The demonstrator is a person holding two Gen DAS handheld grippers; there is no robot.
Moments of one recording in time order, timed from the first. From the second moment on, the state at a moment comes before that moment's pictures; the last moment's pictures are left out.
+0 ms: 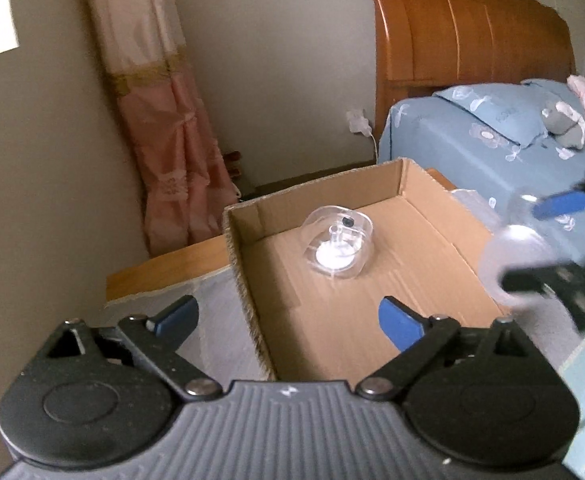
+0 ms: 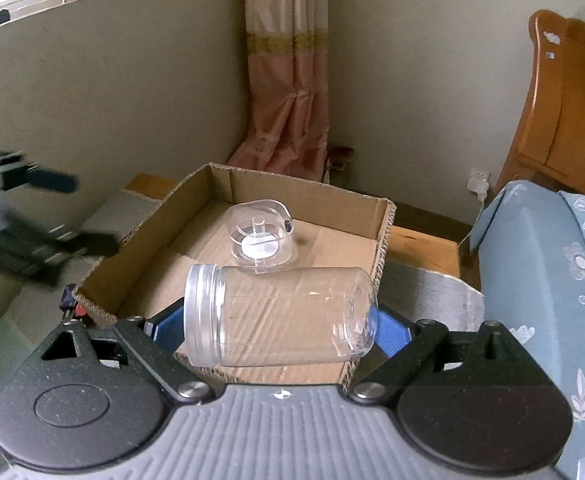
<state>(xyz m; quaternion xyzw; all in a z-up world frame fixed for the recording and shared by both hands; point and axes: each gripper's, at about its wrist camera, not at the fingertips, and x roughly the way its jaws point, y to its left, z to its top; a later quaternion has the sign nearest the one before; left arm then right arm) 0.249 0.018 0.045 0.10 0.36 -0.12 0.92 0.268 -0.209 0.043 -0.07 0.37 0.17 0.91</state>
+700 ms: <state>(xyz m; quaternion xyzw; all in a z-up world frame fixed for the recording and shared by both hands) 0.195 0.054 0.021 0.06 0.38 -0.09 0.92 0.323 -0.191 0.032 -0.09 0.38 0.14 0.91</state>
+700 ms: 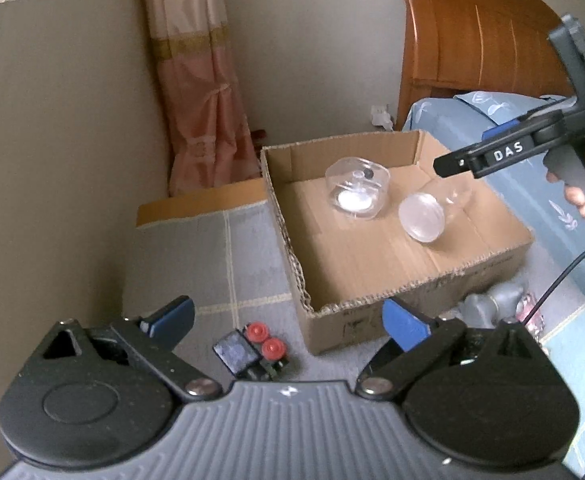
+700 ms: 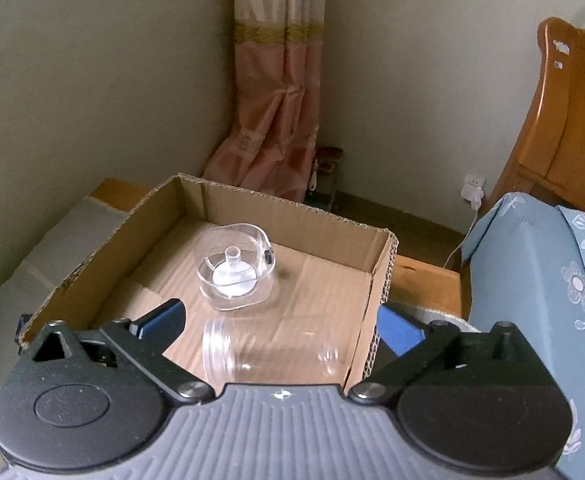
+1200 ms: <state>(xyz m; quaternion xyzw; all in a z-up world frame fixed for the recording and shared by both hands) 0.152 0.064 0.014 0.05 0.37 -0.08 0.92 0.229 -0.187 0.045 -0.08 0.36 0.17 0.91</state>
